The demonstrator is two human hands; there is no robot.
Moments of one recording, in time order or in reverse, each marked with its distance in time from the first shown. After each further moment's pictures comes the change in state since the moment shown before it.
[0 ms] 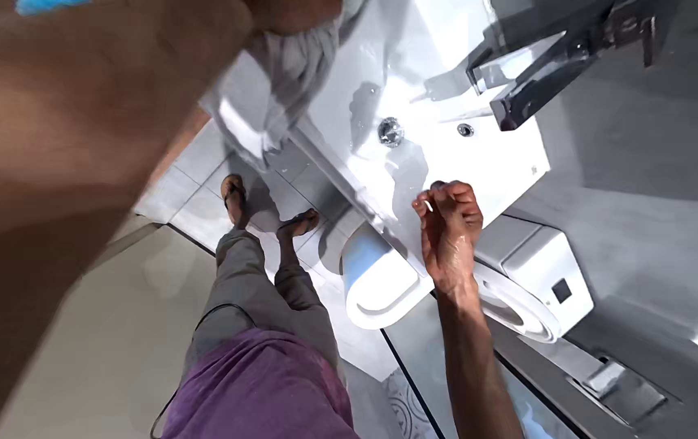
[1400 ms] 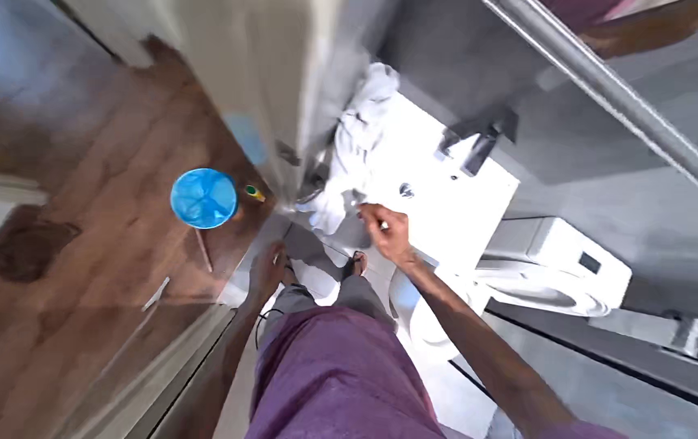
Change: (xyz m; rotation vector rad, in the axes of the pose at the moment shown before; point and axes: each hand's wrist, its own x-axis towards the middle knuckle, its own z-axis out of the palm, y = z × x) left_hand -0.139 -0.146 -0.047 0.109 -0.178 -0.236; right_hand 0.008 0.004 0.203 -0.880 -0.145 -0.643
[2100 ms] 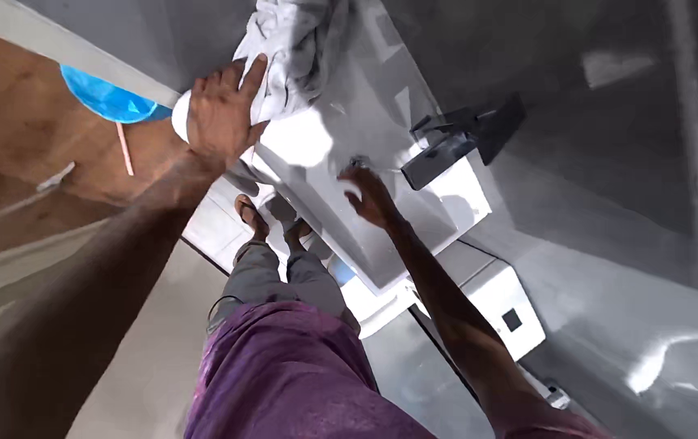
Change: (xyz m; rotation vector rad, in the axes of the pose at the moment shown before) left_hand 0.191 0.156 0.083 0.679 0.307 0.141; right_hand 0.001 0.266 -0.096 -0.079 -0.737 0.026
